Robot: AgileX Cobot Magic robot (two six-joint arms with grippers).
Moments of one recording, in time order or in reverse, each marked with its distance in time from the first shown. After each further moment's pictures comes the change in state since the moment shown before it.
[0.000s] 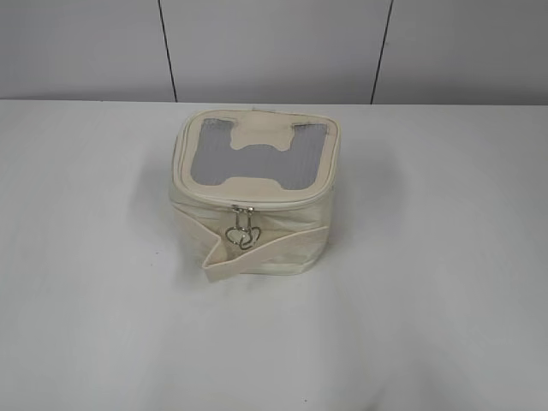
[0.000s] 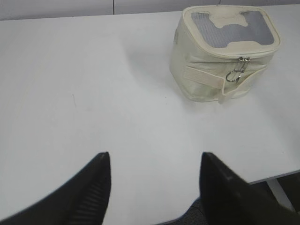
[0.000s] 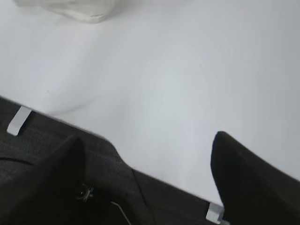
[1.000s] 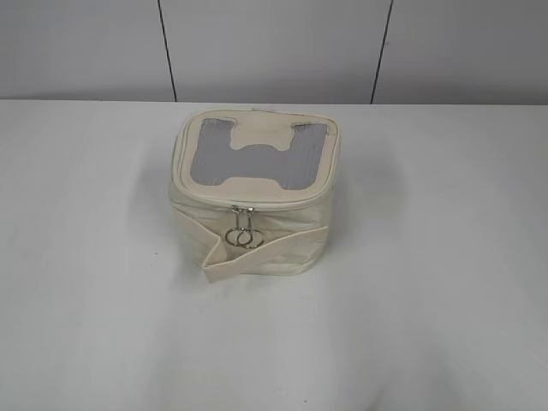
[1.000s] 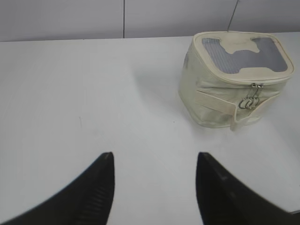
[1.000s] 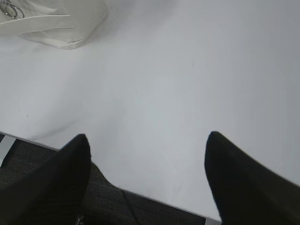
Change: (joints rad) left arm 0.000 -0.012 0.085 0.040 -0.167 -0.024; right arm 0.000 -0.090 0.034 -0.090 -0.049 0.082
